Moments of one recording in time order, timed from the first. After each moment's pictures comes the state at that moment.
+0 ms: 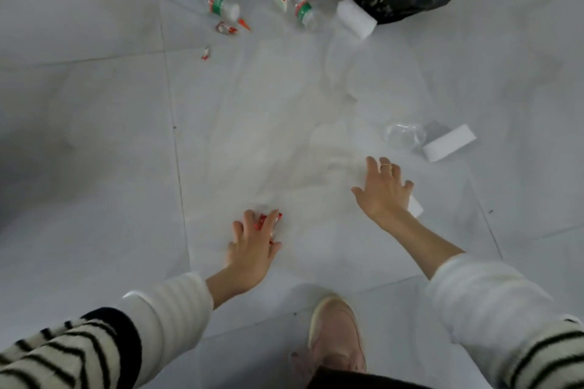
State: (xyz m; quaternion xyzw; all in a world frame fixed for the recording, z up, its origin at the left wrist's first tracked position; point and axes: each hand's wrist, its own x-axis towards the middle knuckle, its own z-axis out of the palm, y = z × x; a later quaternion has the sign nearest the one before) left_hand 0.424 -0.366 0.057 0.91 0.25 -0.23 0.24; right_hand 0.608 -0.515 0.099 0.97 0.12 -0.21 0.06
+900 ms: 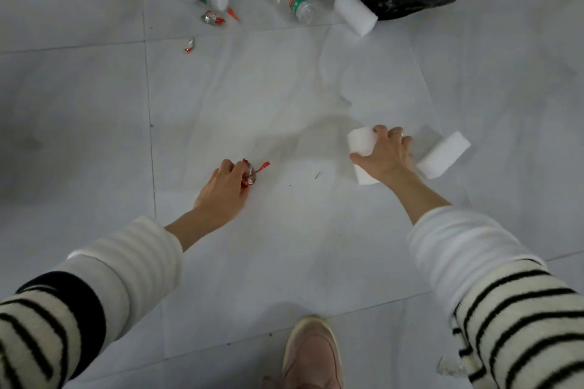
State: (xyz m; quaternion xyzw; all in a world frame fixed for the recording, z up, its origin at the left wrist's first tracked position) left_hand 0.514 -0.305 0.059 0.92 0.25 -0.11 0.29; right_hand 0.714 -0.511 0.074 0.97 0.09 -0.21 -0.04
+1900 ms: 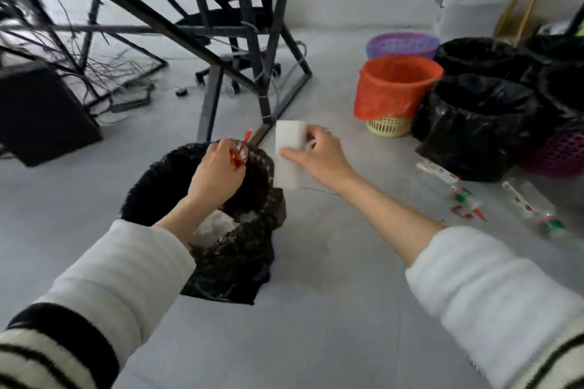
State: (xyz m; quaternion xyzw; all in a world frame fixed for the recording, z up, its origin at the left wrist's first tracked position) left_hand 0.242 0.024 0.349 0.80 0.55 0.22 0.14; right_hand 0.408 -0.048 0.360 0.70 0.51 -0.21 -0.45
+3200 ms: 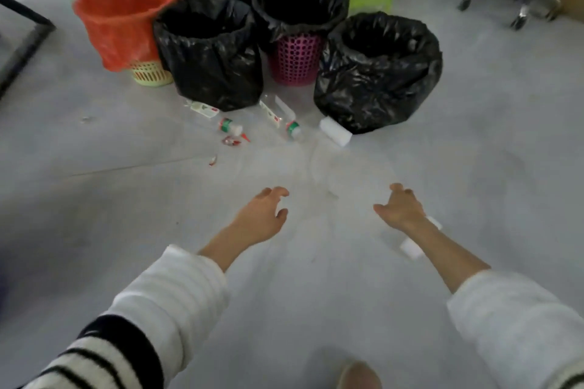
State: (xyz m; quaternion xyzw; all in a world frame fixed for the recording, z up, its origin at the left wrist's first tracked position) left_hand 0.595 -0.310 0.189 0.93 0.18 -0.08 0.31; right_hand 0.741 -0.524 0.193 0.96 0.02 -0.23 -0.18
